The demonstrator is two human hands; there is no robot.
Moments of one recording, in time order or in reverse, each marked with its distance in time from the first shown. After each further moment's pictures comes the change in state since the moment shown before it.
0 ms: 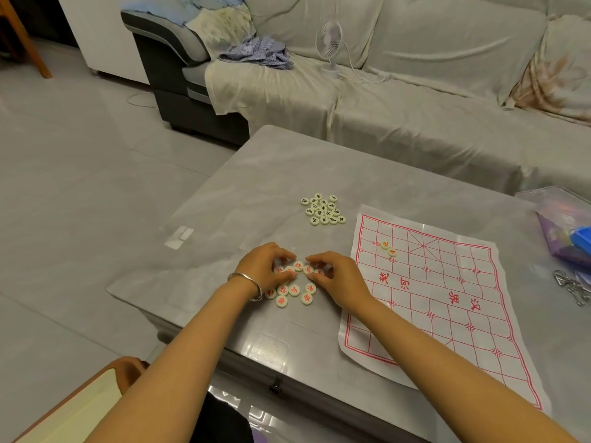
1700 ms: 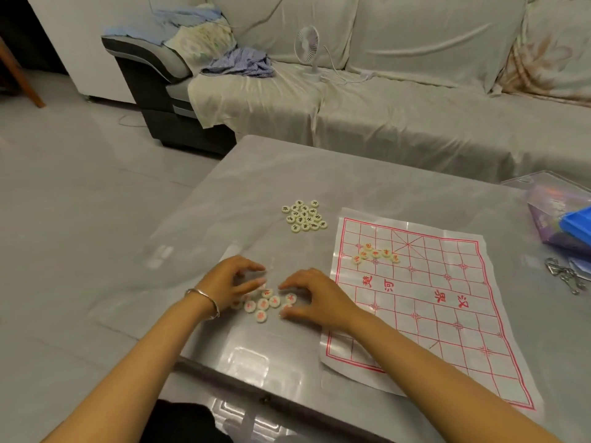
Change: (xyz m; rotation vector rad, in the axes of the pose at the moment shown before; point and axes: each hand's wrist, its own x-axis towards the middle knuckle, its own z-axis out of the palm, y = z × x) left_hand -0.012 -0.011 -0.017 -0.068 -0.027 0.029; right_hand -0.015 0.002 -0.011 -0.037 -0.252 -0.178
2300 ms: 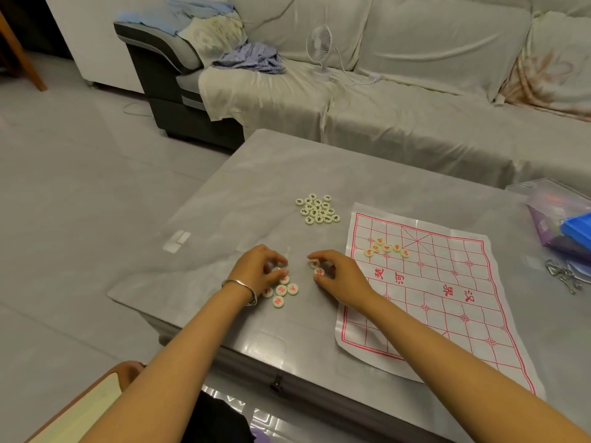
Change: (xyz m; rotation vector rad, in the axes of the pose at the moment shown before) left_hand 0.003 0.007 0.019 0.010 0.100 -0.042; right_hand 0.005 0.001 -0.003 0.083 0.197 0.210
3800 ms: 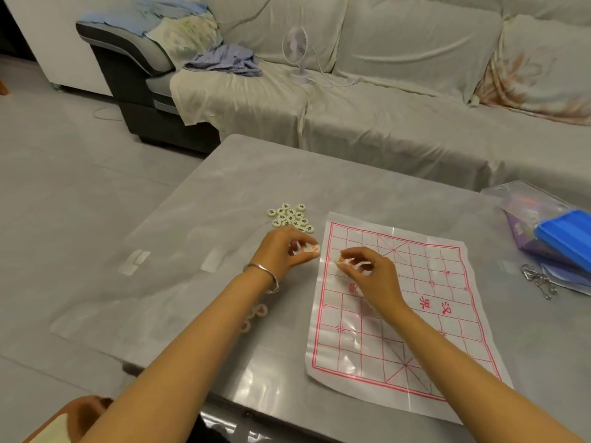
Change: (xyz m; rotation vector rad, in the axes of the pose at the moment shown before) left_hand 0.070 0.080 0.027 -0.155 0.047 0.257; right_hand -0.007 0.052 -0.068 0.231 0.364 0.081
